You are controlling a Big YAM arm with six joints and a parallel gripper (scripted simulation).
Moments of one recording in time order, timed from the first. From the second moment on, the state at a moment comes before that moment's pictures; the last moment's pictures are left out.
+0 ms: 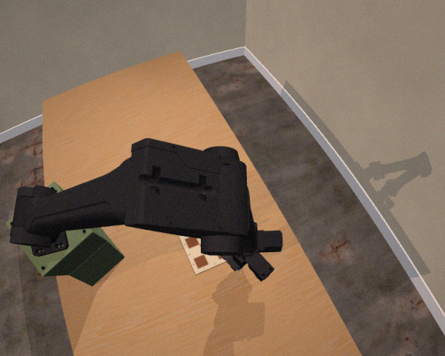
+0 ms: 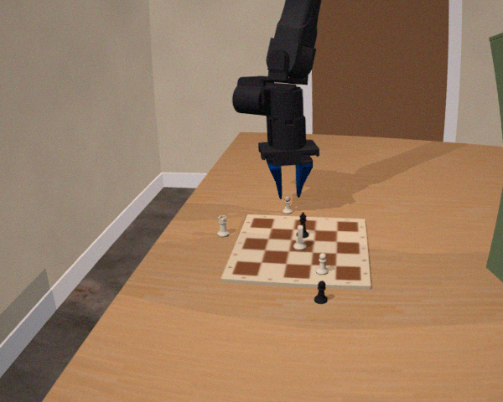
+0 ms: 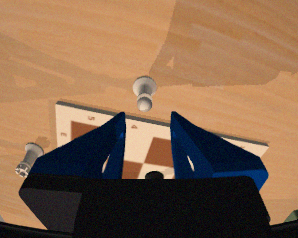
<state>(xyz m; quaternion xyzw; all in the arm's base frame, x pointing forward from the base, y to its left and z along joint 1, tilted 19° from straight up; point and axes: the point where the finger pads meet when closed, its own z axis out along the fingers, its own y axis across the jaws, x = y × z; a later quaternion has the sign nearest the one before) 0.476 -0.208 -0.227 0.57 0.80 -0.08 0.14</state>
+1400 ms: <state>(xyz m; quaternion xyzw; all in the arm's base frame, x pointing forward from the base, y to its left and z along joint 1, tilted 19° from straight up) 0.483 -0.218 -0.251 0.58 0.80 -0.08 0.14</state>
